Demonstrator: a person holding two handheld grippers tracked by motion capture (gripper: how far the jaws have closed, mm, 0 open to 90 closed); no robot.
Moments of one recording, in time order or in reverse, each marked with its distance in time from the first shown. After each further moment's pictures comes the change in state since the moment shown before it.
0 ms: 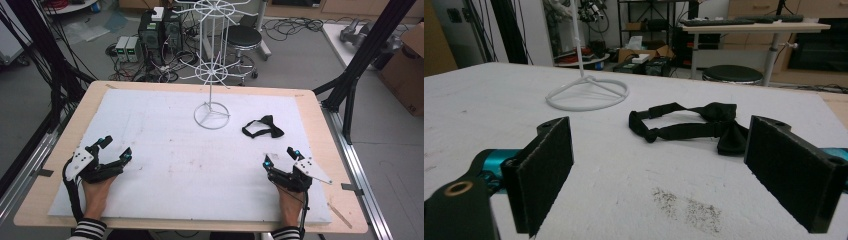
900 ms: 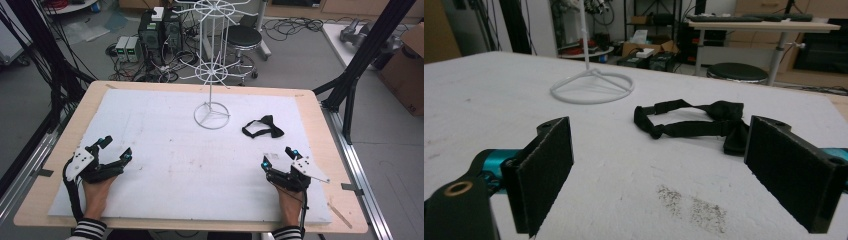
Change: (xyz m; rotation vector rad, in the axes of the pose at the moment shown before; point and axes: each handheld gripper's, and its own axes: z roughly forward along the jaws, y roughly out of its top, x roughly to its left) left arm -0.001 0.000 0.000 0.002 0.001 0.011; right arm 0.002 0.001 0.002 0.024 0.016 -0.040
